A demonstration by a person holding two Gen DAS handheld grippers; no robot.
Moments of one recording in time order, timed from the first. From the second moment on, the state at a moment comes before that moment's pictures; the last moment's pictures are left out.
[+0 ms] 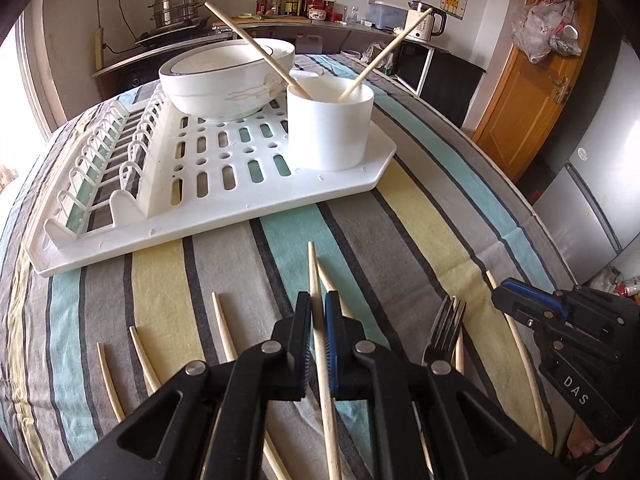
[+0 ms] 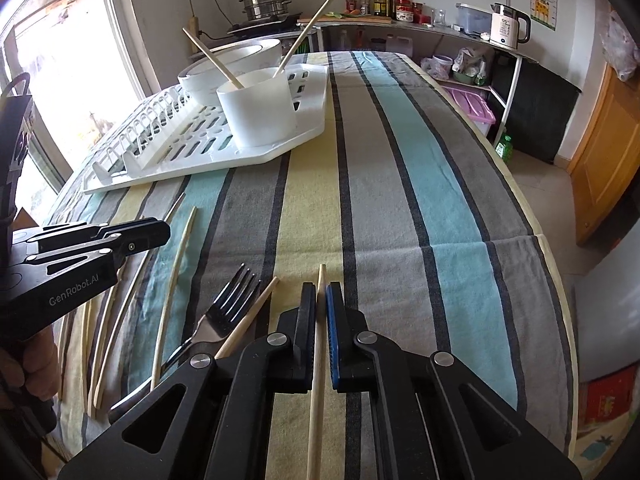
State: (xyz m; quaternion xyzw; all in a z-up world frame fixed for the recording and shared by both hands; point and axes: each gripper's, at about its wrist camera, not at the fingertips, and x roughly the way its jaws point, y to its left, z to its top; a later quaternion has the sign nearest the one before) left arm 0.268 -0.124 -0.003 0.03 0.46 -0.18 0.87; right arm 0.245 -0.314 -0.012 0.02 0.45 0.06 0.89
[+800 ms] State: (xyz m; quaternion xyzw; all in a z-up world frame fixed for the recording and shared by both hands) left arm 0.230 -0.084 0.093 -0.02 0.35 -0.22 0.91; right arm 0.214 -0.333 0.071 0.08 0.32 0.11 0.94
